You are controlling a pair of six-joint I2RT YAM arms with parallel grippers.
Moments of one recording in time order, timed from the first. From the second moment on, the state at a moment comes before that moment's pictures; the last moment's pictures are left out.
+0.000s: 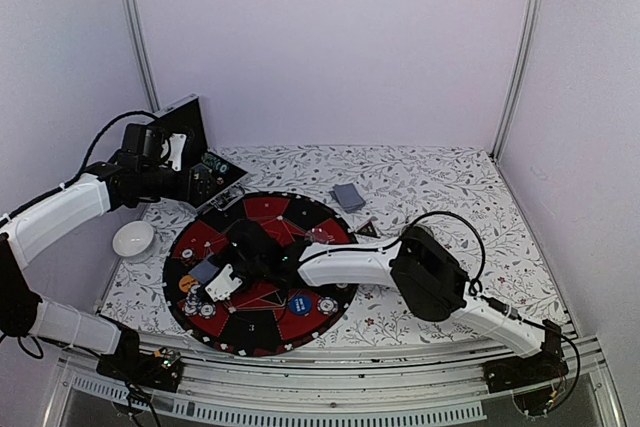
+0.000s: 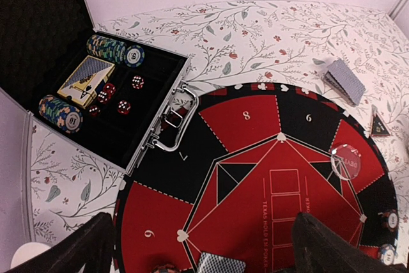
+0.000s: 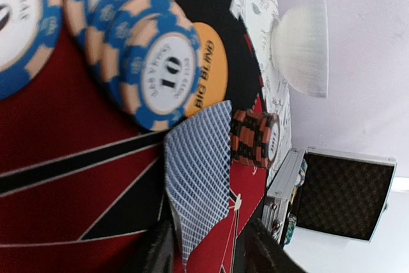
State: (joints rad) left arm -0.26 1.25 0.97 -0.38 0.02 -0.05; right arm 1.18 2.75 2.28 -0.03 -0.01 -1.45
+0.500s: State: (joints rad) left arm -0.26 1.25 0.97 -0.38 0.02 -0.05; right arm 1.18 2.18 1.70 0.11 -0.07 -1.20
